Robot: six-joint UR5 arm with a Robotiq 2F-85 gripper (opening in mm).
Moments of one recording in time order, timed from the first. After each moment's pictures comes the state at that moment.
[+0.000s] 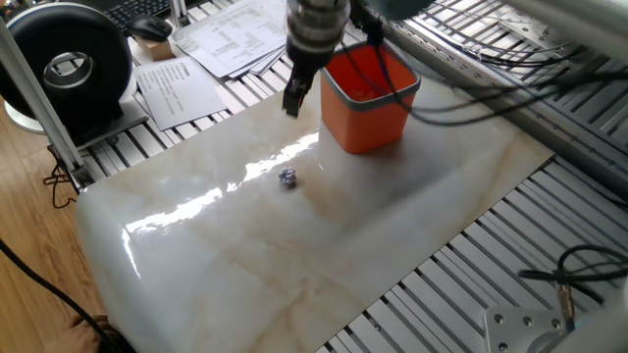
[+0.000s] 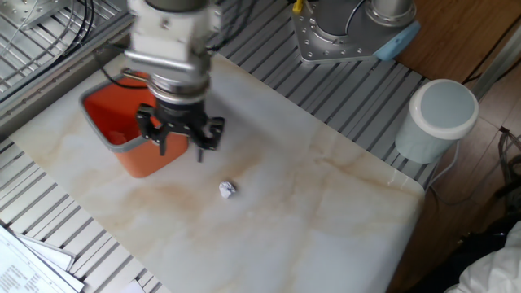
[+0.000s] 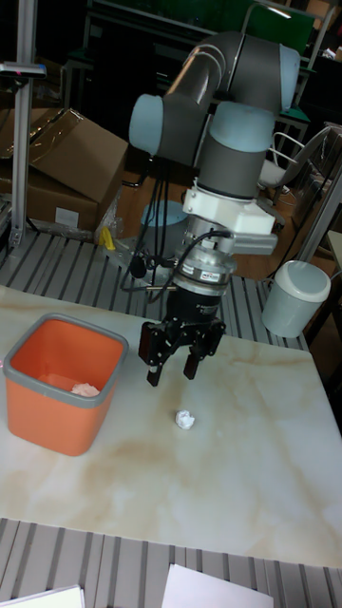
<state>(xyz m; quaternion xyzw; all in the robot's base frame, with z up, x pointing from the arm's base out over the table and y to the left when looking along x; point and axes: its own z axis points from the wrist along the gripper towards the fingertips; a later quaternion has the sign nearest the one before) 0.595 0.031 0.135 -0.26 0.96 -0.03 0.11</state>
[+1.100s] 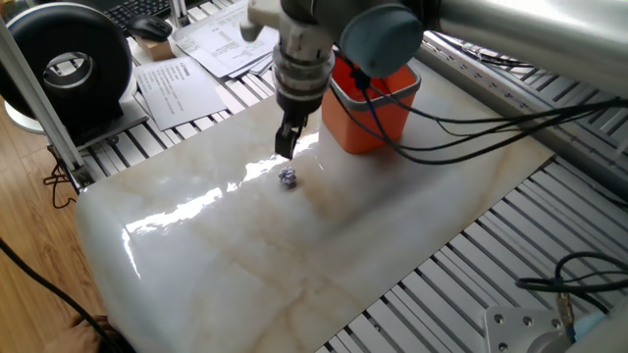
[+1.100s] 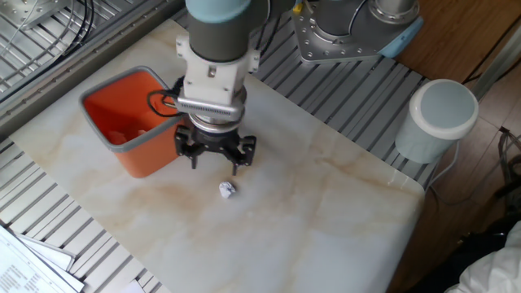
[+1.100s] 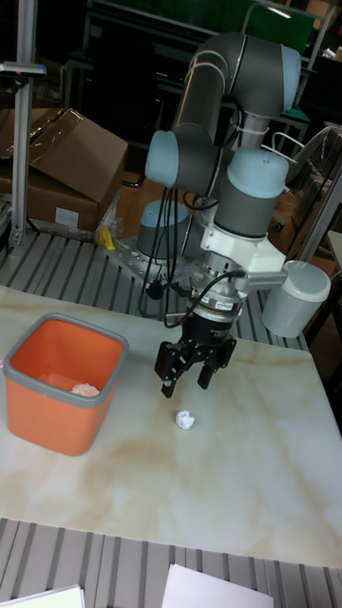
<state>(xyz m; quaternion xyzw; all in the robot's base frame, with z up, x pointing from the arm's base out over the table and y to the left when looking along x) 0.560 0.071 0.077 -0.26 0.96 -0.01 0.07</state>
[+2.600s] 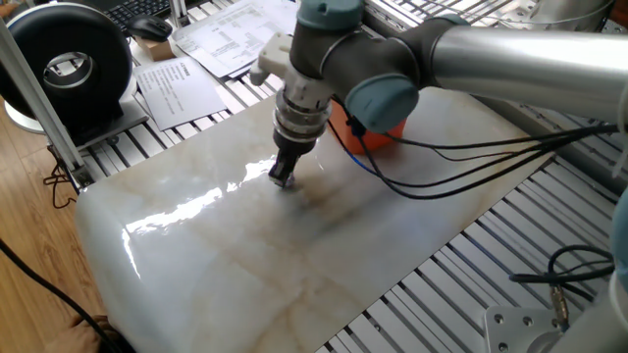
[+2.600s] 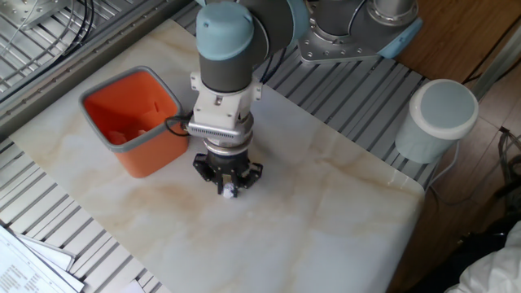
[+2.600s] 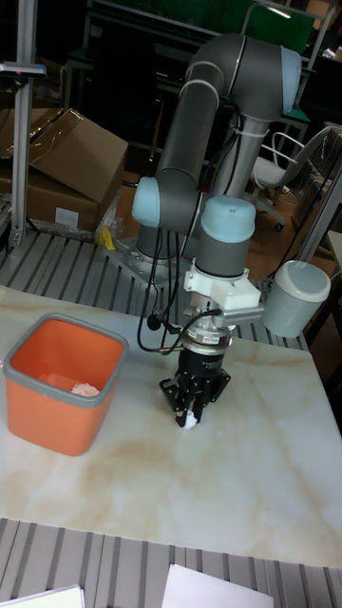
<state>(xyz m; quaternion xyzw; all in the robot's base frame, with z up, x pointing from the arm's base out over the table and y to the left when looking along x) 0.558 0.089 0.013 -0.23 0.97 0.03 0.10</state>
